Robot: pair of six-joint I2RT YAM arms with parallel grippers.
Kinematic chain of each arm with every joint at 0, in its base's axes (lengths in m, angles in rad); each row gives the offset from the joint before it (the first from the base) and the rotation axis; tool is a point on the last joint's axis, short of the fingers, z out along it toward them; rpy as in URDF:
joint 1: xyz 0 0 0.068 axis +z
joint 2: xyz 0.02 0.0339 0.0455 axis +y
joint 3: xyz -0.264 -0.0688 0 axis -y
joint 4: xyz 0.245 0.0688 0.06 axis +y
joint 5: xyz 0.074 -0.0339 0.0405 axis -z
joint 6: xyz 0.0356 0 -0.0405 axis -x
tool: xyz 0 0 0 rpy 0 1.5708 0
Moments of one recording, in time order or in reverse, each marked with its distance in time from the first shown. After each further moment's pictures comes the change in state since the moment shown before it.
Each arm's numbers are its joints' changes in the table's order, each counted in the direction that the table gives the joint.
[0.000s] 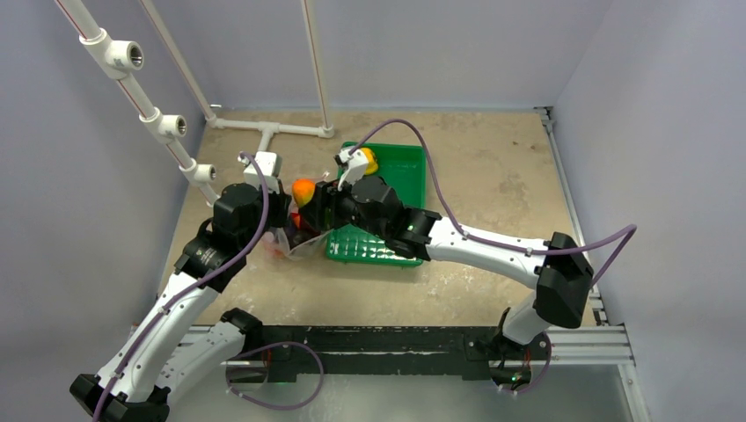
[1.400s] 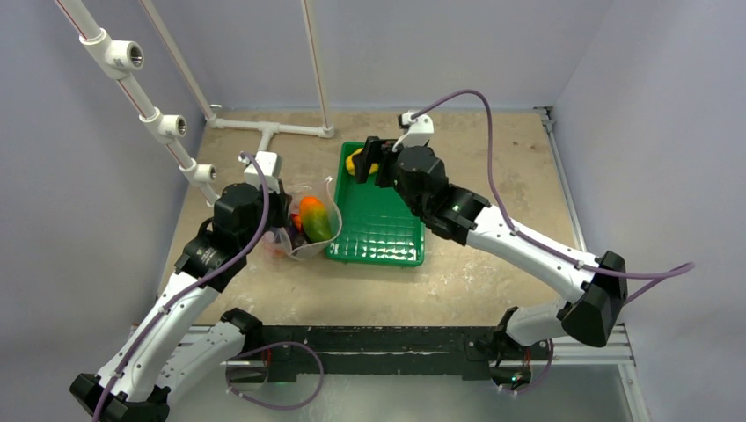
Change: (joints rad) left arm 0.000 0.002 0.000 -0.001 0.001 0.000; right arm -0.137 -0.182 0.036 0.179 0.325 0.072
